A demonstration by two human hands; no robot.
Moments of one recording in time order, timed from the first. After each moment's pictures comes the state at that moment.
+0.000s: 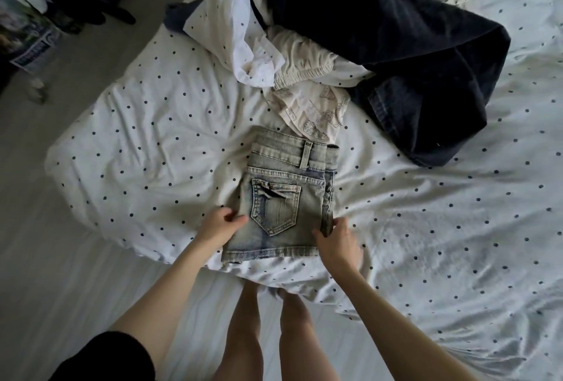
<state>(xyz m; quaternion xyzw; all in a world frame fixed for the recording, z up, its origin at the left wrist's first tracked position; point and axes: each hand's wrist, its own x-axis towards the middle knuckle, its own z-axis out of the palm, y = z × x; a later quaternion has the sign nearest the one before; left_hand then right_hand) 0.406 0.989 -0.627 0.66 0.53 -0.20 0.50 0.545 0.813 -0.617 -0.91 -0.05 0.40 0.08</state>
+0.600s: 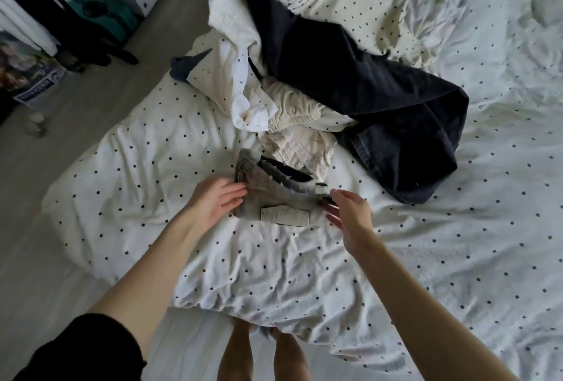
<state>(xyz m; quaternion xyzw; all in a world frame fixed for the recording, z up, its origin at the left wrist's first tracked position) 0.494 1.054 -0.559 0.38 0.57 0.04 0.73 0.636 0.875 -0.555 -0.72 0.17 0.39 0.54</state>
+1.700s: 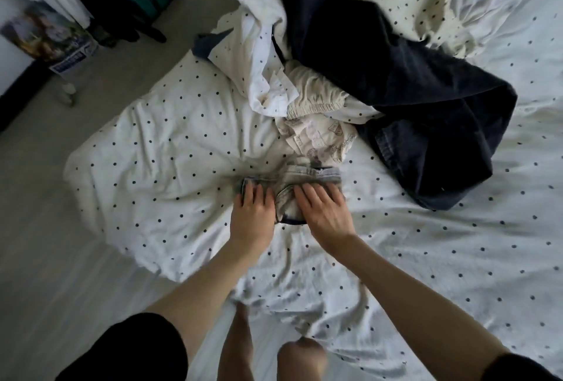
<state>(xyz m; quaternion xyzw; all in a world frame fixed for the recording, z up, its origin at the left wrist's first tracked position) 0.488 0.975 -0.597 0.92 0.32 -0.24 0.02 0.615 0.877 -0.614 -0.76 -0.64 -0.04 0.02</state>
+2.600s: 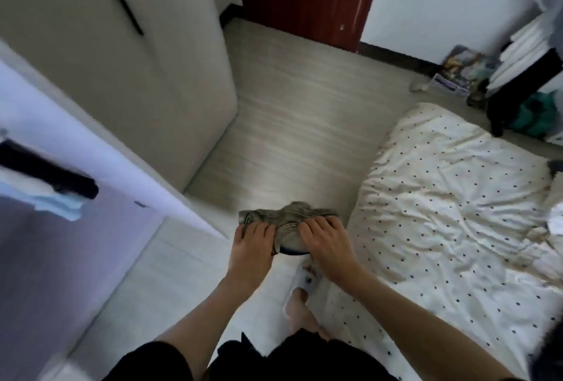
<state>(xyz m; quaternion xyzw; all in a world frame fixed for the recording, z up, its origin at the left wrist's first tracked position) 0.276 0.537 -0.486 0.52 0.85 0.13 0.00 0.386 0.674 -0.473 -0.12 -0.99 0.01 0.08</state>
